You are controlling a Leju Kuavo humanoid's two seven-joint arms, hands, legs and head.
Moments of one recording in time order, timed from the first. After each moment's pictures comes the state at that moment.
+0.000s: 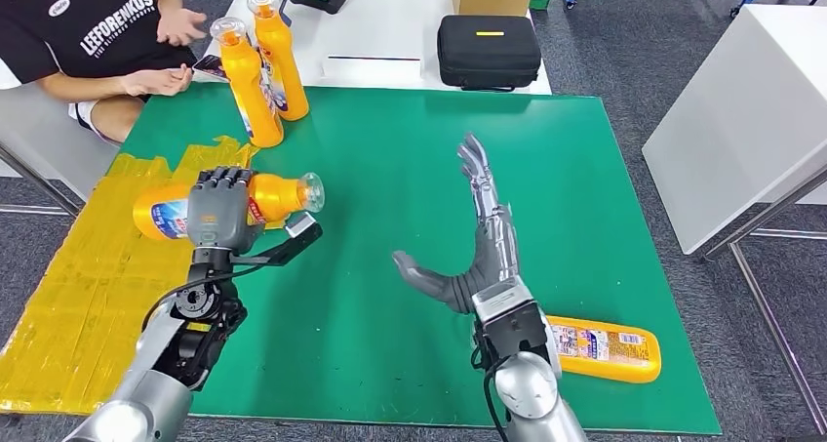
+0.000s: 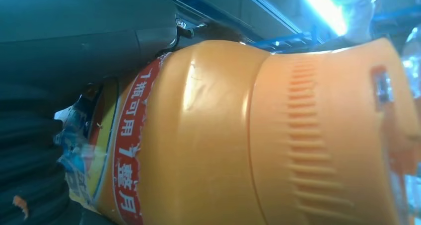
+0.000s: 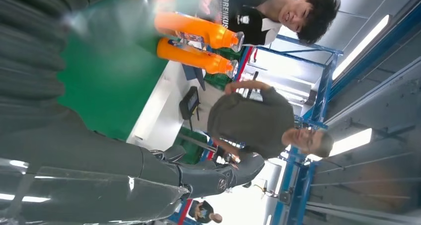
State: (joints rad) left arm -0.52 -0.09 -0.16 -0.66 -1.56 0.61 -0.03; right arm -0.11 0.16 0.26 -1.56 0.40 -0.08 -0.44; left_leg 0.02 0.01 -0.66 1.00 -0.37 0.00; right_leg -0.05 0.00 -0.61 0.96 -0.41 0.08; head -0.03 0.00
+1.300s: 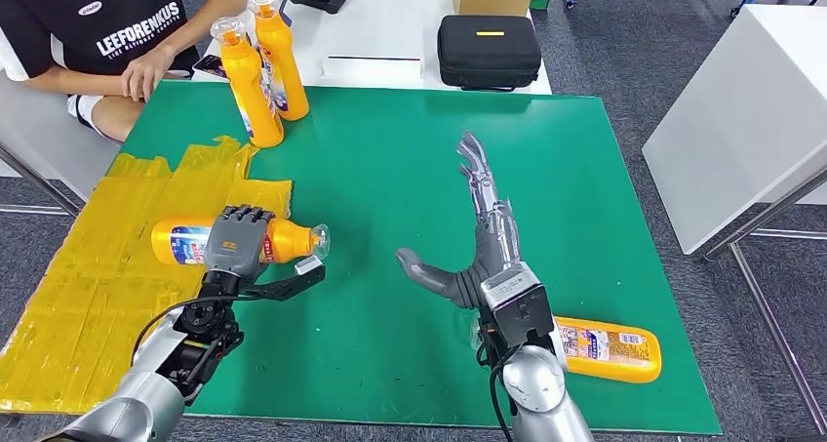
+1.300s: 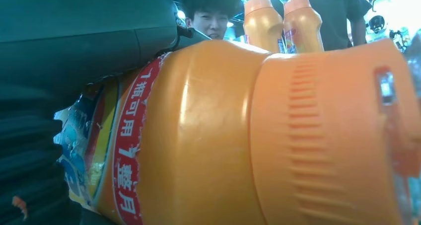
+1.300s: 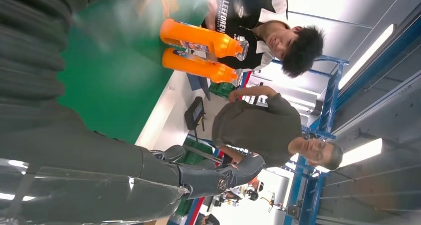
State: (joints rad) left arm -0.54 -0.04 -0.25 -0.43 -1.57 0.56 -0.05; right arm -0.11 0.16 0.23 -1.56 0.38 -0.01 -0.41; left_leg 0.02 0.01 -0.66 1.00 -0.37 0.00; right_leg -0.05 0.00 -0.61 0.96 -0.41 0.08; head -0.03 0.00
